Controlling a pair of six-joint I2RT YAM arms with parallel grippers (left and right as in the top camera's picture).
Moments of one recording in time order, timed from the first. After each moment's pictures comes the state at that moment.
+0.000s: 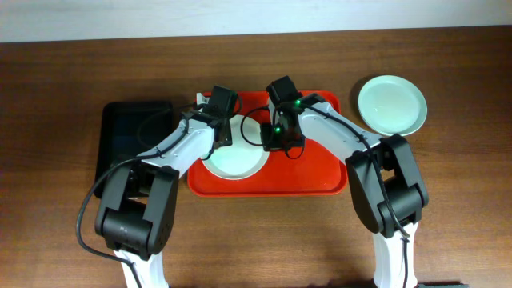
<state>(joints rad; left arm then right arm) -0.37 2.02 1.31 -0.54 -0.34 -0.43 0.44 2.15 1.53 -0.73 -0.28 0.34</state>
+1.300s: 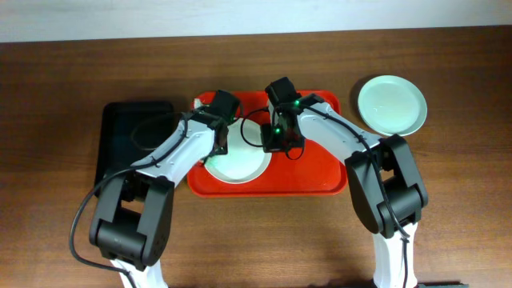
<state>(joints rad) -0.39 1.95 1.32 -0.75 -0.40 -0.43 0.44 2.15 1.54 -0.74 -0.25 0.33</state>
